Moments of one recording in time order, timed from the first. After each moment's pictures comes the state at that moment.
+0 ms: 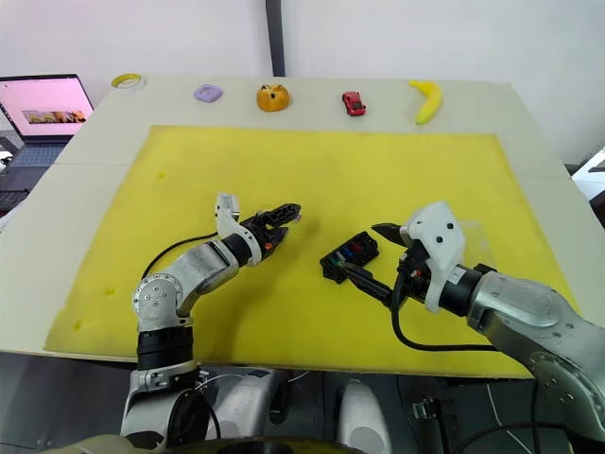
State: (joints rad) left arm -0.41 -0.09 0.26 -0.07 -1.38 0.97 0.47; right arm 0.00 -0.87 -0.28 -0.82 0.95 0.84 0.39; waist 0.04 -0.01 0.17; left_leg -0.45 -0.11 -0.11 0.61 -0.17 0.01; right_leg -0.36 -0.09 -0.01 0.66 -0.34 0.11
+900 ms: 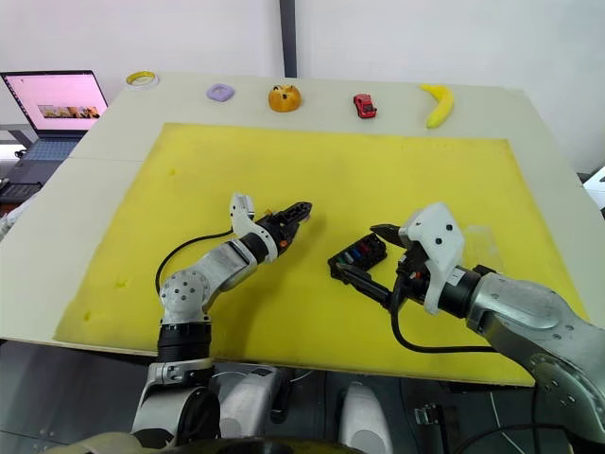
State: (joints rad) left arm -0.46 -0.16 0.22 0.04 -1.17 0.86 0.29; right arm 0.00 -0.87 -0.28 -0.84 0.97 0.85 0.38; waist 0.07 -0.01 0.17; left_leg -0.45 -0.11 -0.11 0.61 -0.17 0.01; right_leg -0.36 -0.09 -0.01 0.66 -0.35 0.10
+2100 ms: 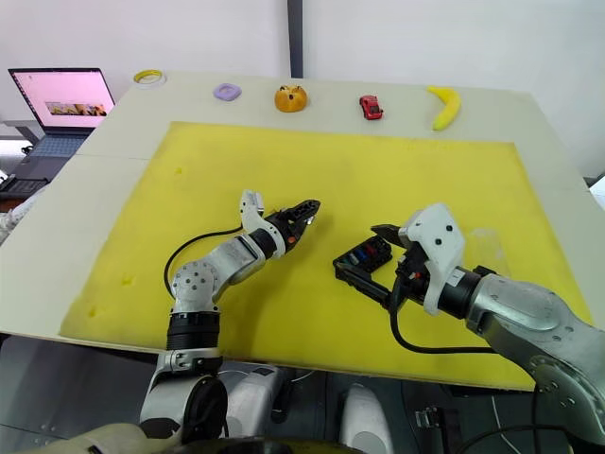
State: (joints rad) left arm -0.52 -0.19 0.24 0.14 -1.11 0.88 0.23; right arm 0.00 -0.87 -0.28 -0.84 0.97 0.85 0.36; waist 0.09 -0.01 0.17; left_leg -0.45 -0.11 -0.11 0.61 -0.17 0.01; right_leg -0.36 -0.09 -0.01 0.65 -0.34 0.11
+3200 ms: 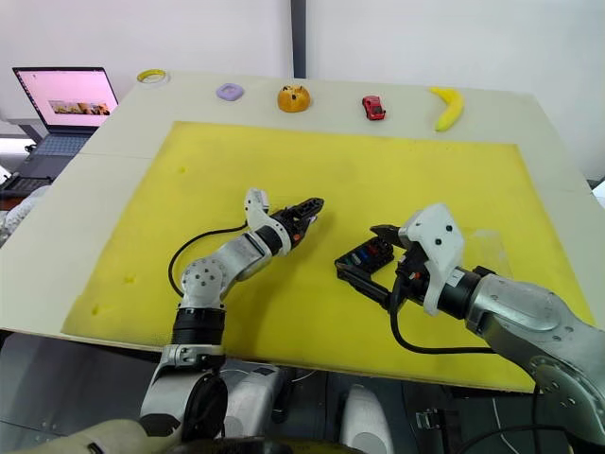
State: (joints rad) left arm -0.56 -0.18 0.20 0.22 -1.10 0.79 0.24; right arm 0.01 -0.87 -0.28 -0.84 0.98 0.85 0.36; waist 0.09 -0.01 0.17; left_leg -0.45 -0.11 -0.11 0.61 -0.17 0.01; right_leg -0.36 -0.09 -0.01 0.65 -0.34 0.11
